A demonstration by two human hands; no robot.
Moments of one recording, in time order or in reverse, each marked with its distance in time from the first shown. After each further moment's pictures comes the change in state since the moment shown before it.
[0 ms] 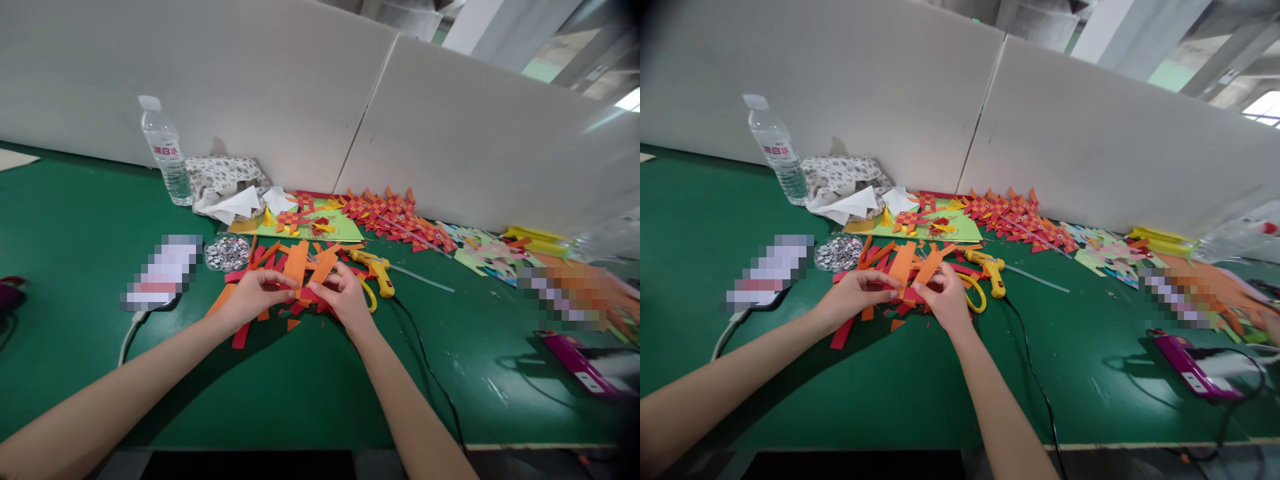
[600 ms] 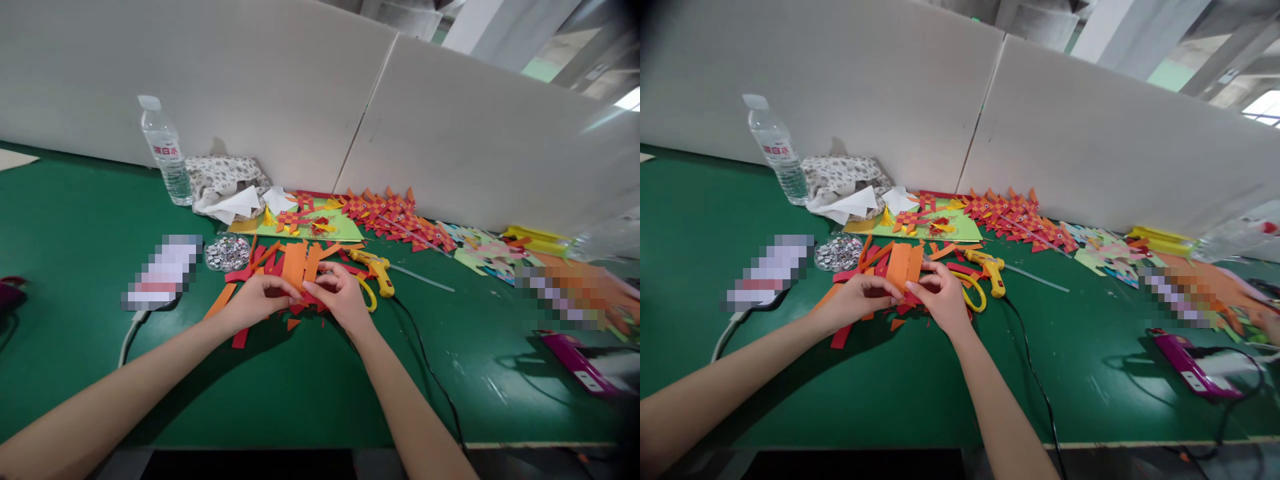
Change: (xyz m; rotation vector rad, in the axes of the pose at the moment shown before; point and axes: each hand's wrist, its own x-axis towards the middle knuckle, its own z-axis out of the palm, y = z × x) left_hand -0.001 -0.001 0.001 0.081 -0.103 0.109; right_hand -0.001 -0.004 0.003 -0.091 -0.017 -0.036
